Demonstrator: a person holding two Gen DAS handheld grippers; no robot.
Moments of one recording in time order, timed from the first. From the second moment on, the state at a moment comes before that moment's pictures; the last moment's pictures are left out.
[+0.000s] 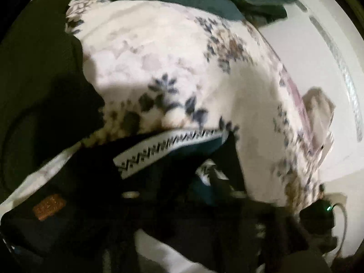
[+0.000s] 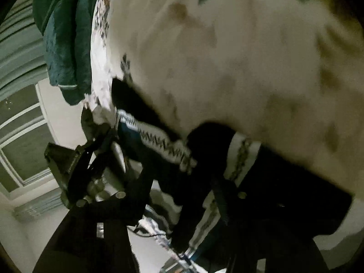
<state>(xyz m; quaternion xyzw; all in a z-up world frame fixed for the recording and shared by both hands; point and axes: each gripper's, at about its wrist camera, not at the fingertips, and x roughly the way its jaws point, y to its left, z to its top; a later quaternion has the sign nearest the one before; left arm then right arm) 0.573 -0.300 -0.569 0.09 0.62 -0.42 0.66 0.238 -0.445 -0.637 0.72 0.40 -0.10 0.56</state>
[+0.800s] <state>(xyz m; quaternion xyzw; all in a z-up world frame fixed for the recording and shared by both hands) 0.439 0.050 -0.490 -0.06 0.54 -0.07 0.84 0.343 -0.324 -0.515 0.20 0.61 -0.23 0.73</state>
